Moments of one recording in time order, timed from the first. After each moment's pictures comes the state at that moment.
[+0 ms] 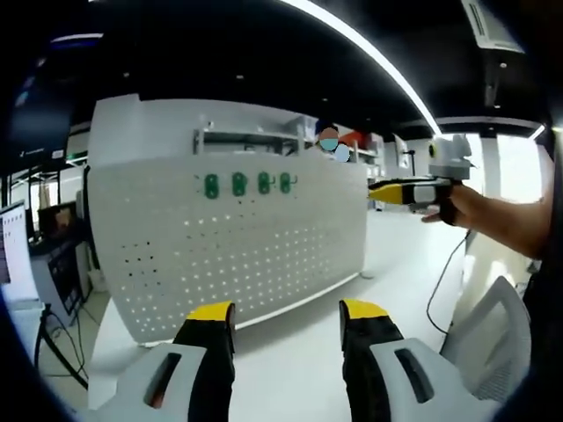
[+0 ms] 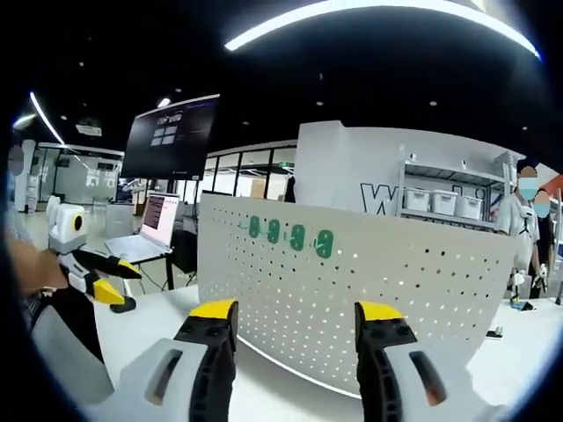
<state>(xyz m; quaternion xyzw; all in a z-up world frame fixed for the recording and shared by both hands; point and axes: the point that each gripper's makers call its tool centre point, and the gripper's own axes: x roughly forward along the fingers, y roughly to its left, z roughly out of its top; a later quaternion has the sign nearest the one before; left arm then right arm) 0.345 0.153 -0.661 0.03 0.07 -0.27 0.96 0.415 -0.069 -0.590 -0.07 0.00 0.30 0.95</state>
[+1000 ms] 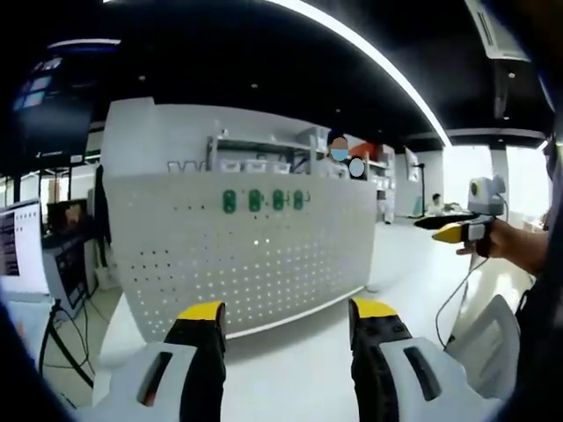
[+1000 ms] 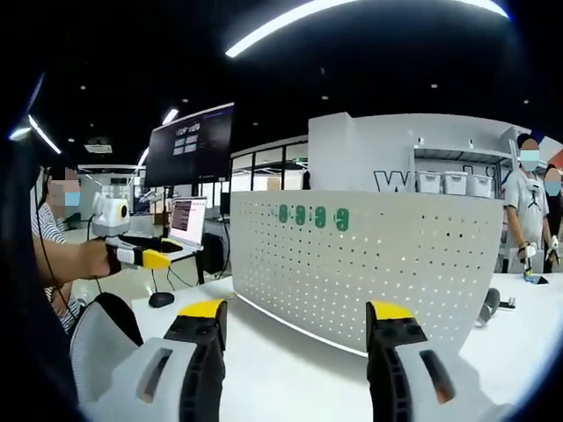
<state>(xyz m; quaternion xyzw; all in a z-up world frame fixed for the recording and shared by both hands) 0.335 0.170 -0.637 0.00 0.05 -0.25 0.97 0.339 -0.085 -0.611 -0.03 0.02 0.33 0.94</state>
